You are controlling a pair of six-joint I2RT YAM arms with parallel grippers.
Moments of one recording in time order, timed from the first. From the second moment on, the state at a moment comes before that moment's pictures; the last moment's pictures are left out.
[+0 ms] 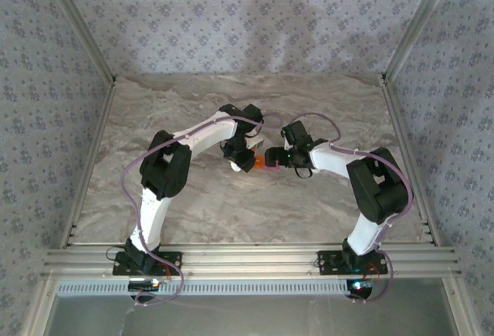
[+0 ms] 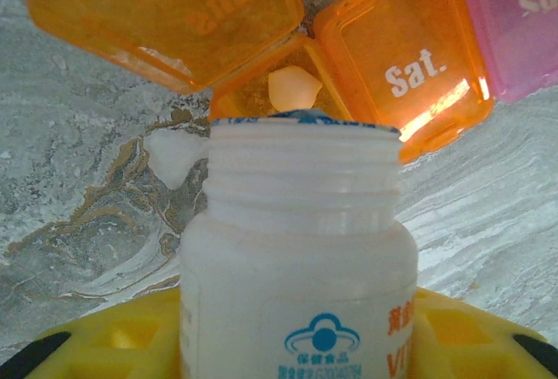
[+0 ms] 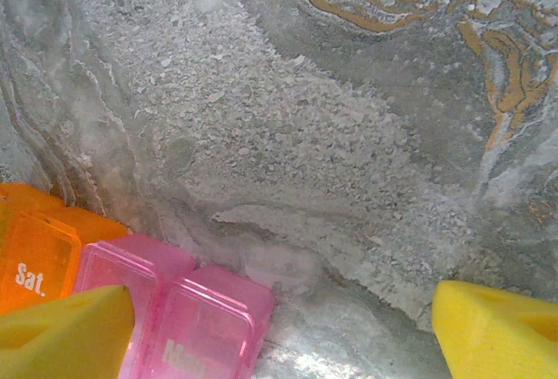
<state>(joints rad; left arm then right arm) -0.71 2.16 1.78 -1.17 0.09 0.01 0.48 1.72 0.93 -0.23 -0.09 0.41</state>
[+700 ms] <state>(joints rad) -0.71 2.21 1.86 -1.26 0.10 0.02 0.48 1.72 0.93 -0.23 -0.09 0.42</state>
